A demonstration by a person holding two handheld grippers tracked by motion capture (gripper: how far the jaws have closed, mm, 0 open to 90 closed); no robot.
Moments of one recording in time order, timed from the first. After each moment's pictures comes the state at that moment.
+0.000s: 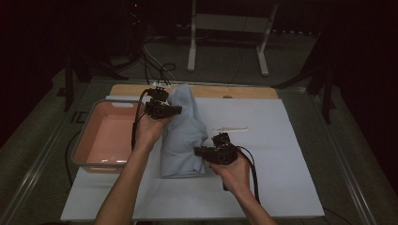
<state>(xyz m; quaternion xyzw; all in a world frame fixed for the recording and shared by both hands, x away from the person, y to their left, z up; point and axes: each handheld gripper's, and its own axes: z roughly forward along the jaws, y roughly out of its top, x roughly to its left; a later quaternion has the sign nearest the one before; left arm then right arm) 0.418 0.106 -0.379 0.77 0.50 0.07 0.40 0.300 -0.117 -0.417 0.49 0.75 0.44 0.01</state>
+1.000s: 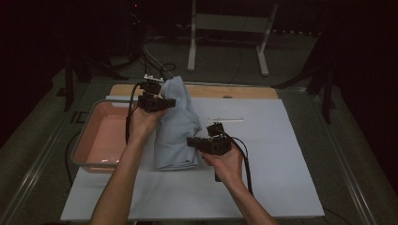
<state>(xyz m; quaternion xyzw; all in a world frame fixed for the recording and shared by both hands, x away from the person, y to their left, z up) 0.428 0.125 -0.366 0.75 0.51 0.09 0.41 0.318 -0.101 -0.403 0.49 0.73 0.46 -0.01</state>
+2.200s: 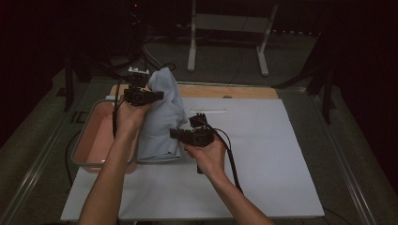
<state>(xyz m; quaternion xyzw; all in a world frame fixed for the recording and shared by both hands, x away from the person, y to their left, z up) 0.429 0.159 -0.345 0.74 0.52 0.12 0.41 0.331 -0.054 -0.384 0.48 0.73 0.49 -0.02</state>
